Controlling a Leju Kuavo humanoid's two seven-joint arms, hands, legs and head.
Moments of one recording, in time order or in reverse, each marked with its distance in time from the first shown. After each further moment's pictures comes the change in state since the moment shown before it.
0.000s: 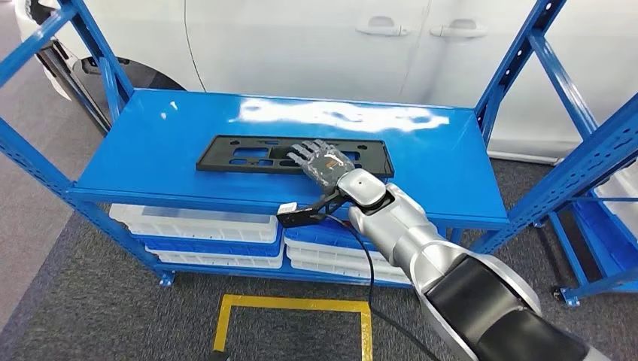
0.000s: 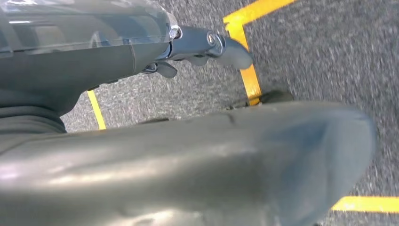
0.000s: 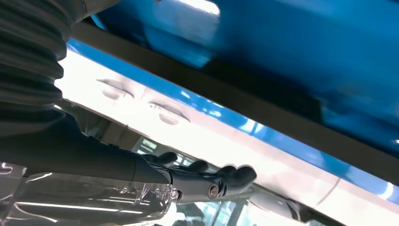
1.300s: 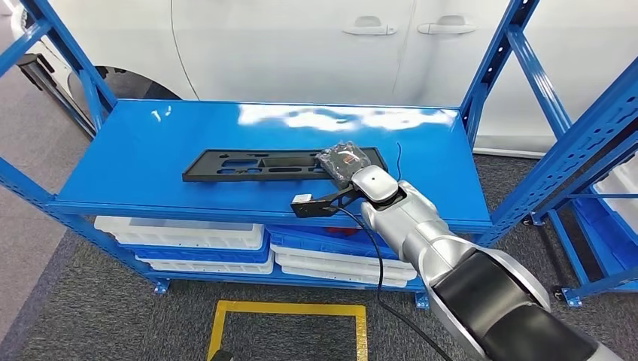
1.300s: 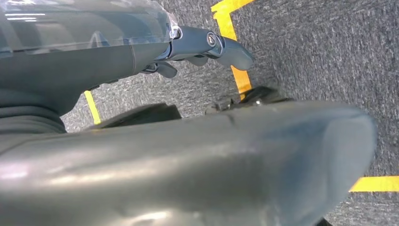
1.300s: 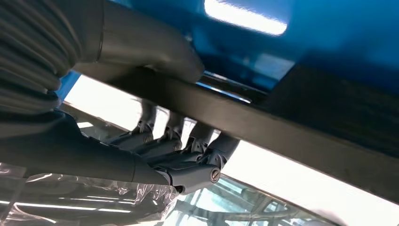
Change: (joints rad) left arm -0.004 0.002 0.001 0.000 0.003 0.002 -0.015; right arm -0.024 -0.027 -0.010 0.049 0.018 0.027 0.047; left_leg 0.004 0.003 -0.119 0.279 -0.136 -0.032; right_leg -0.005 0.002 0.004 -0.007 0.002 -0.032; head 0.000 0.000
